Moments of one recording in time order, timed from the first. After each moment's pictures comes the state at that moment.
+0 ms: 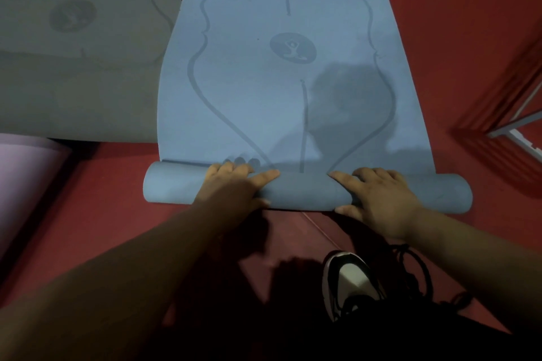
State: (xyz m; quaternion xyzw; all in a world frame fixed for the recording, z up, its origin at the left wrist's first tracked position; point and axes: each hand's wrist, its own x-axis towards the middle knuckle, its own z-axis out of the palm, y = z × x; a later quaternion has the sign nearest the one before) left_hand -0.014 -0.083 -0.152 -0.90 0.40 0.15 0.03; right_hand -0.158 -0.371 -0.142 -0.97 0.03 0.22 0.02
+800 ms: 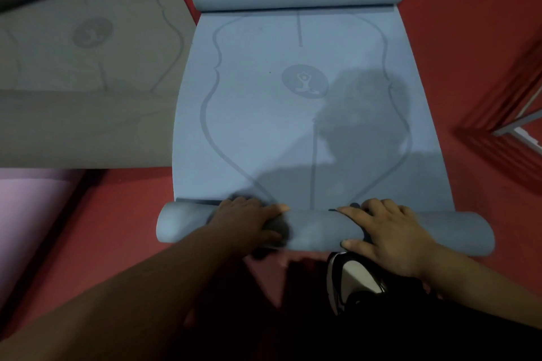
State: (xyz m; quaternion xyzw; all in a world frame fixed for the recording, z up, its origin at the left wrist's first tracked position) left_hand -0.051 -0.078 -0.139 -0.85 0.39 0.36 0.02; right_hand -0.214 -0.352 -0.137 -0.95 0.05 0.28 0.10
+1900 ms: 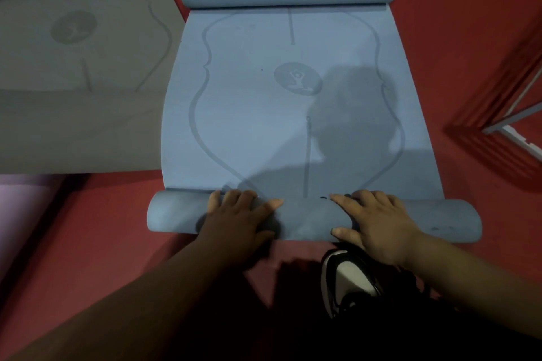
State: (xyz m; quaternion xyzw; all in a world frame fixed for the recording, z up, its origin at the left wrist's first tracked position) left_hand -0.066 -0.068 -0.161 -0.89 0.40 0.21 0.03; right_hand -0.199 -0.354 -0.142 -0.96 0.07 0.26 0.08
